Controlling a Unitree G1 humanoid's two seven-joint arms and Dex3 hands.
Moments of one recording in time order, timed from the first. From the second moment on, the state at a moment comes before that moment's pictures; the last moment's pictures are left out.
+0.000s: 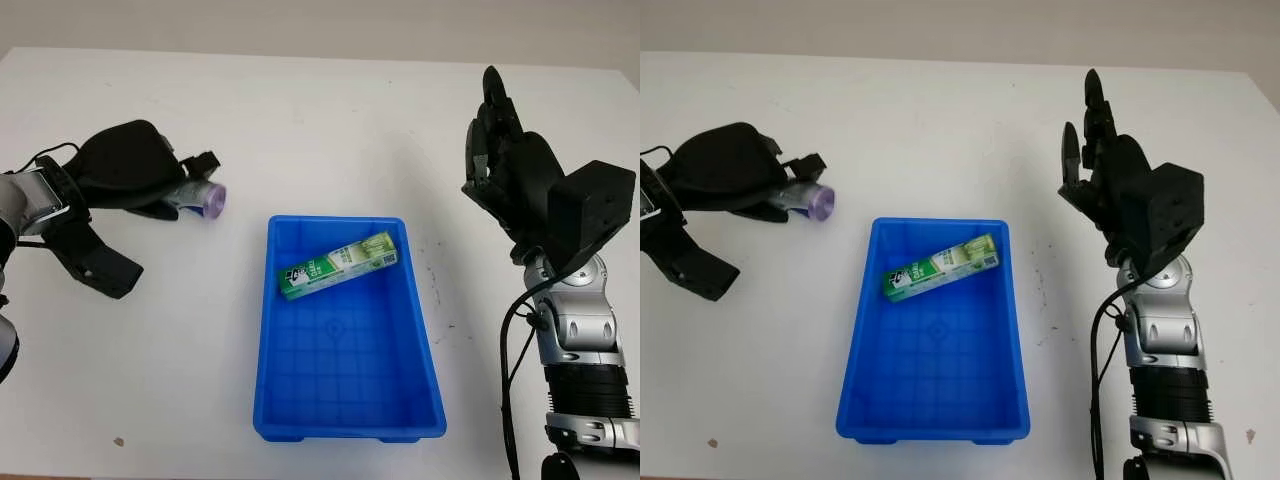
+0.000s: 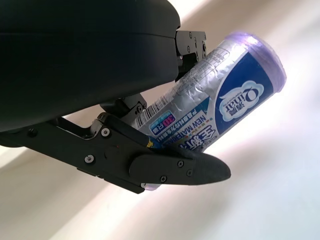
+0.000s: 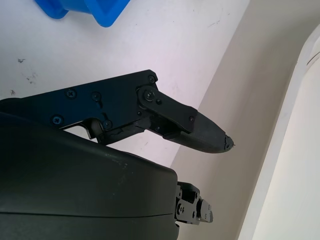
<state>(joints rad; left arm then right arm) -1.22 0.88 -0.94 1.17 1.26 -0.58 0.86 -0.47 -0.34 -0.17 0.15 0.06 0.07 0.21</state>
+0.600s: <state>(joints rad) -0.91 0.93 -0.35 0.23 0.43 -0.48 -0.12 -0.49 -0.33 -0.15 0.18 0.07 0.06 0.21</state>
